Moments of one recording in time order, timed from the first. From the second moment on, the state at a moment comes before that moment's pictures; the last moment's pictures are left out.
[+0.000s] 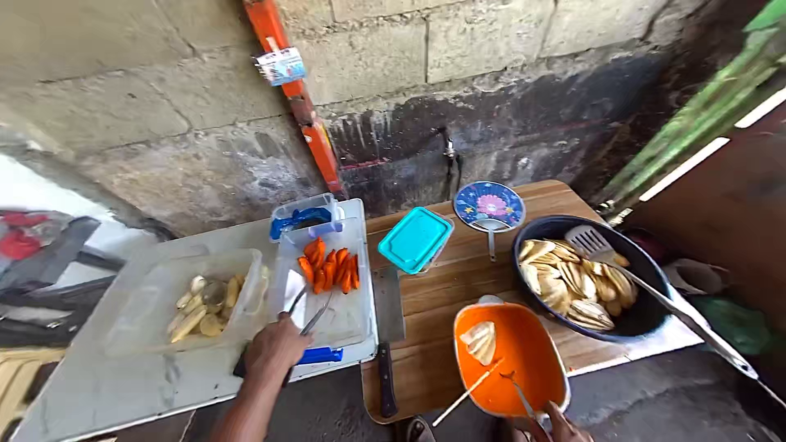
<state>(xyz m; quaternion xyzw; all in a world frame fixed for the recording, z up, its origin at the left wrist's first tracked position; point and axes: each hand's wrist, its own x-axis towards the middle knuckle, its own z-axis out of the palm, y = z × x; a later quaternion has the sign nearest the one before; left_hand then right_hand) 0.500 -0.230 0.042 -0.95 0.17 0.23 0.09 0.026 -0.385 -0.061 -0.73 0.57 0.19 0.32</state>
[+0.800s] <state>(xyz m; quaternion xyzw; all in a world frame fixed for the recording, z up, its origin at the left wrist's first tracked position) 0.230 -0.320 -0.022 -0.81 0.41 0.41 0.09 0.020 -0.484 -0.026 -0.70 0.52 0.40 0.29</state>
